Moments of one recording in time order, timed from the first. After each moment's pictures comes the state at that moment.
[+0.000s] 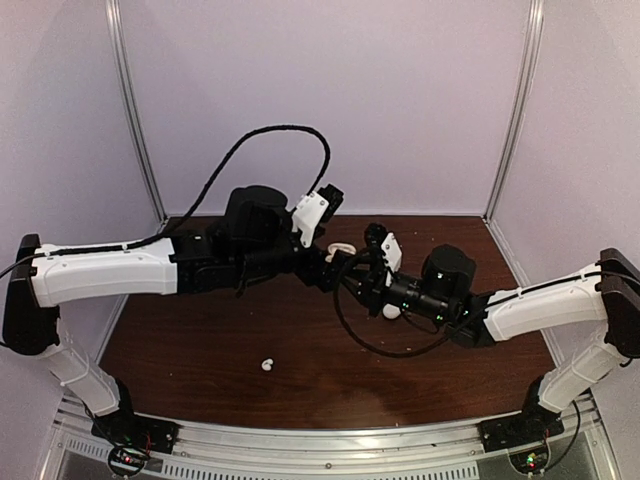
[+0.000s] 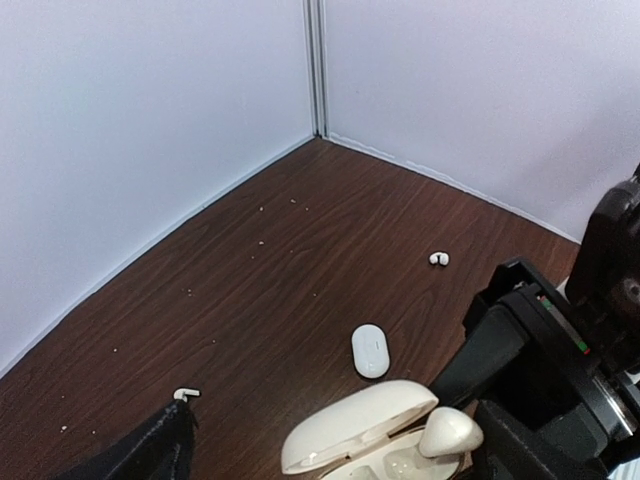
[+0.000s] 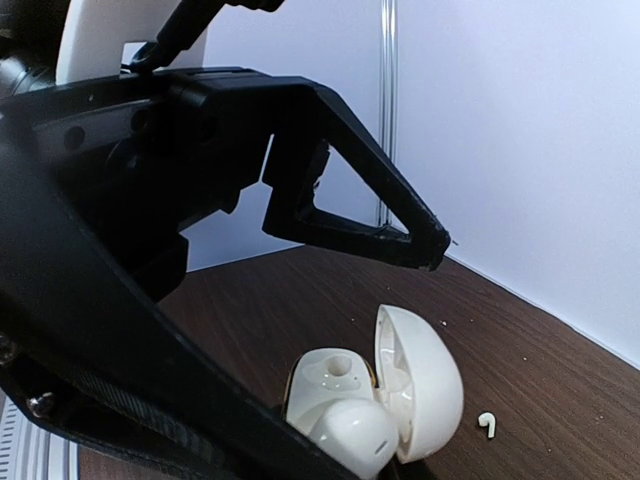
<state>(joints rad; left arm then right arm) -1.05 1.55 1.26 -0.05 -0.14 -0.02 0.93 1.47 0.68 0.83 -0.14 0.02</state>
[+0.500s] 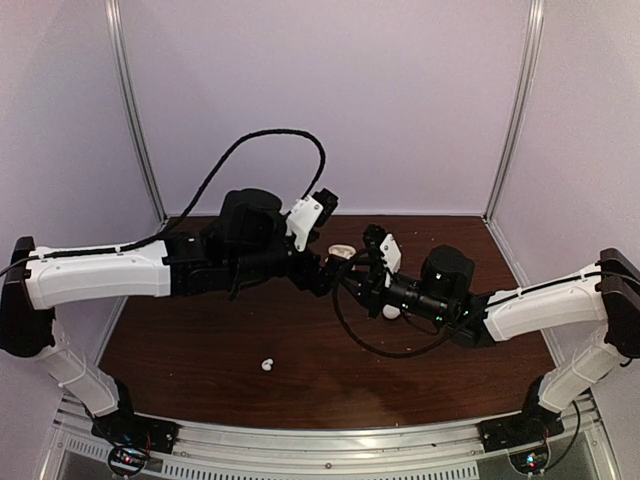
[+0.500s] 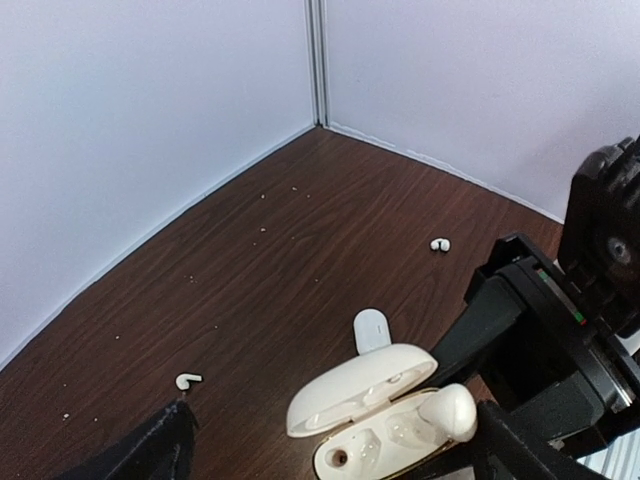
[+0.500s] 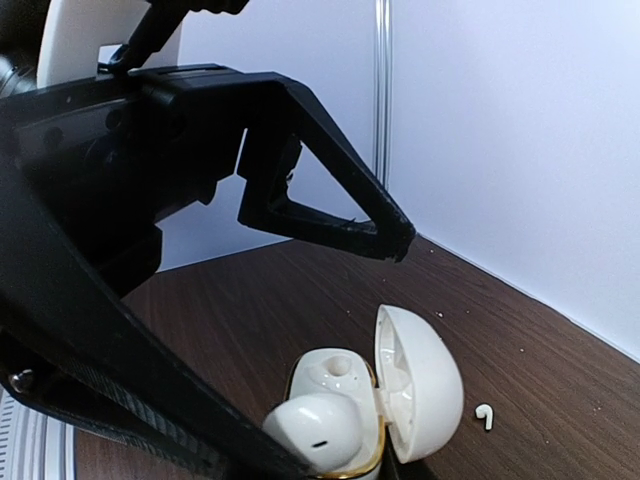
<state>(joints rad) -1.05 1.52 1.23 -0.07 -0.14 -0.02 0.93 1.47 0.68 0.80 -0.12 0.02</state>
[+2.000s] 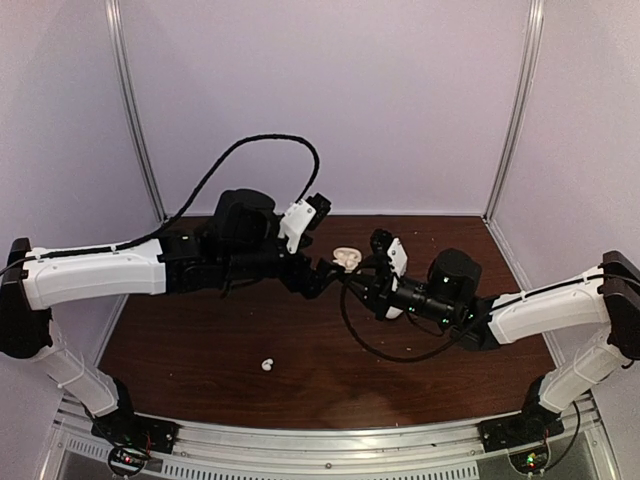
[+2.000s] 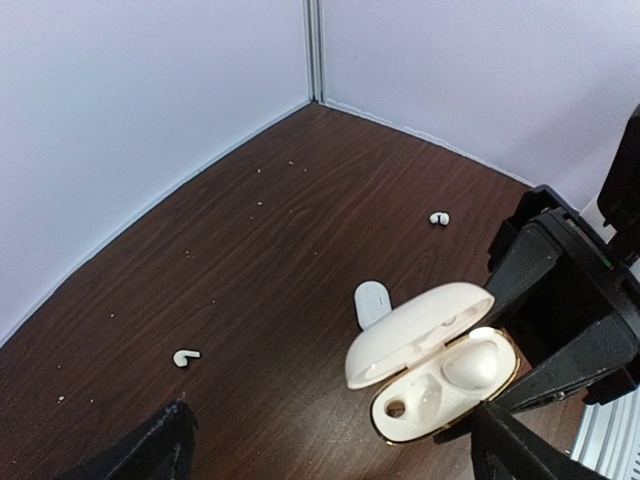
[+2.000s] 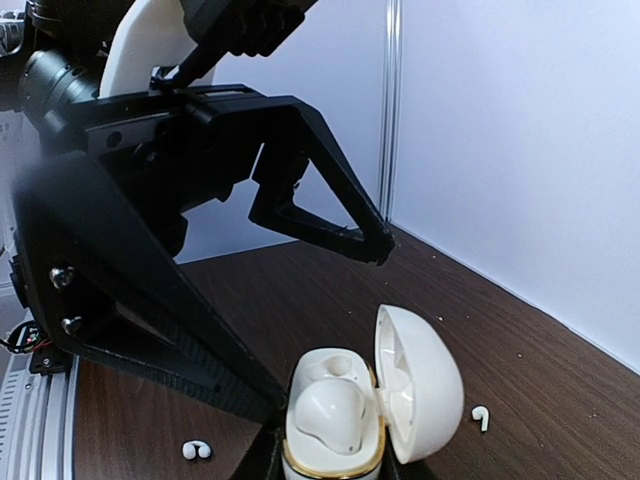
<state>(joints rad) -1.01 1.50 1.21 -0.12 -0.08 -0.02 0.92 1.45 0.63 0.85 -0.17 -0.01</state>
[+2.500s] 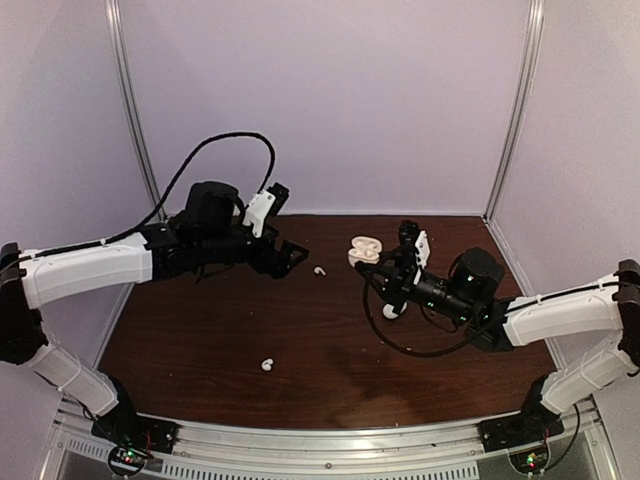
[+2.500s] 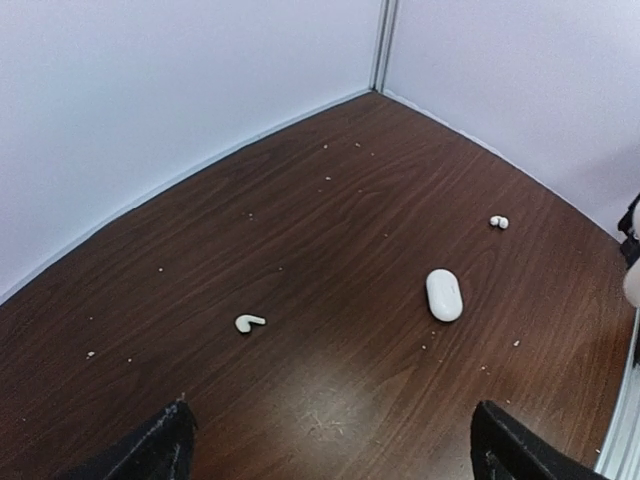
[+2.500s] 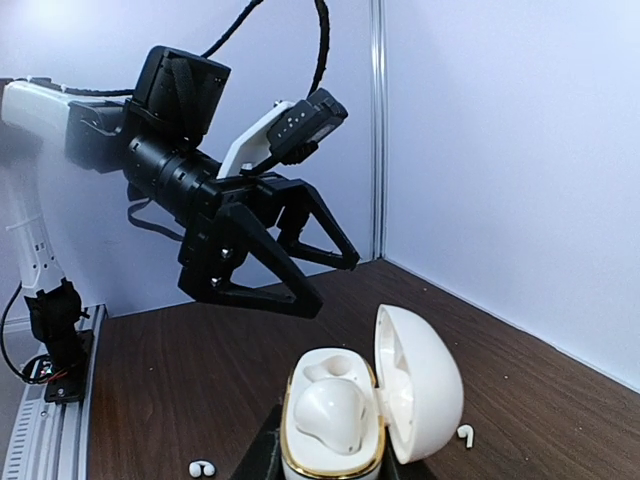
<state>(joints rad) -0.80 1.44 1.11 -0.10 0.09 -0.05 0.86 1.36 0.56 0.93 -0.23 0.04</state>
